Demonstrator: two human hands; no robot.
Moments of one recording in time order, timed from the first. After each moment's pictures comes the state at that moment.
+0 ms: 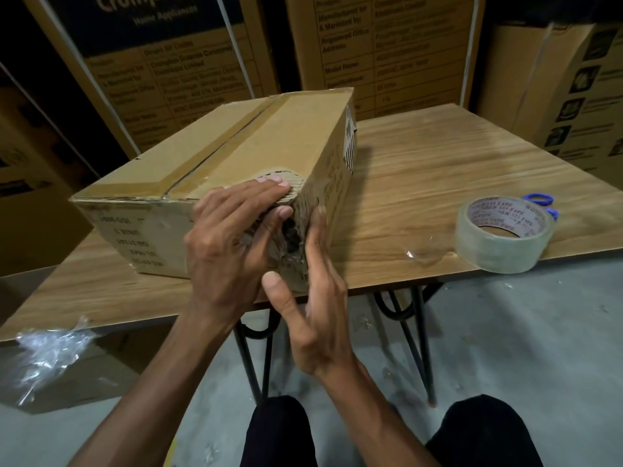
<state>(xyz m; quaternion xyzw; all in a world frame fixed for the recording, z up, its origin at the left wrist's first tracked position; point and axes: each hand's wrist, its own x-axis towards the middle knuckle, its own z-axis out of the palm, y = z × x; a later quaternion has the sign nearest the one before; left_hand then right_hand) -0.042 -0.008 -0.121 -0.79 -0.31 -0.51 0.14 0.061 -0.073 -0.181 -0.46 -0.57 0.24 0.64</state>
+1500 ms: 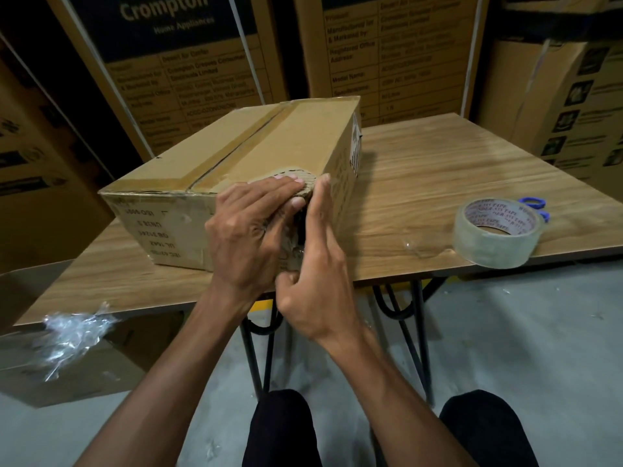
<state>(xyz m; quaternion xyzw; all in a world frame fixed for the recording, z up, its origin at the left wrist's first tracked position) -0.038 -0.011 -0.113 -0.78 -0.32 -0.52 0.11 0.065 -0.074 -0.147 -0.52 -0.65 0.14 0.54</state>
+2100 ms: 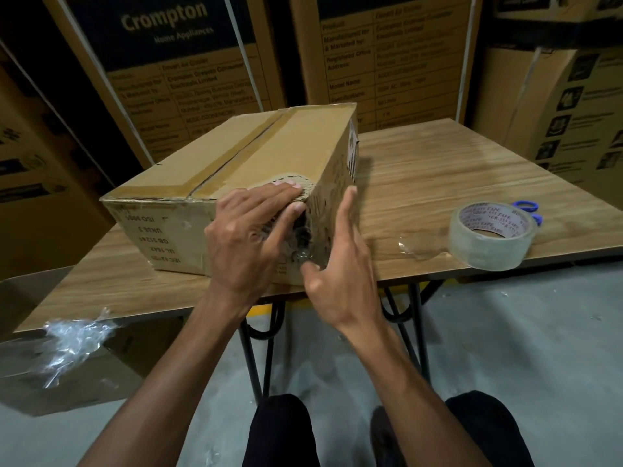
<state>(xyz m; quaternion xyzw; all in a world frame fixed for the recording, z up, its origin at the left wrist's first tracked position) -0.038 -0.014 -0.111 -0.79 -0.33 -0.51 0.10 0.088 -0.075 -0.148 -0.58 -0.61 0.18 0.51</state>
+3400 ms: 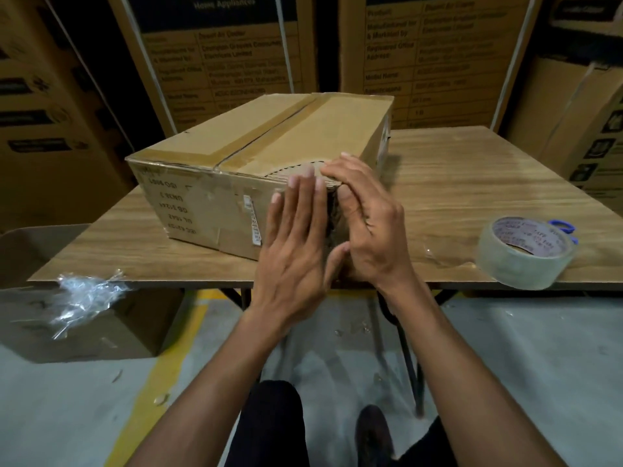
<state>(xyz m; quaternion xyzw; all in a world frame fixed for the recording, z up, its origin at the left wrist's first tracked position) -0.023 -0.020 -0.172 -0.80 -0.39 -0.40 0.23 0.116 -0.026 -0.134 -0.40 -0.71 0.04 0.58</state>
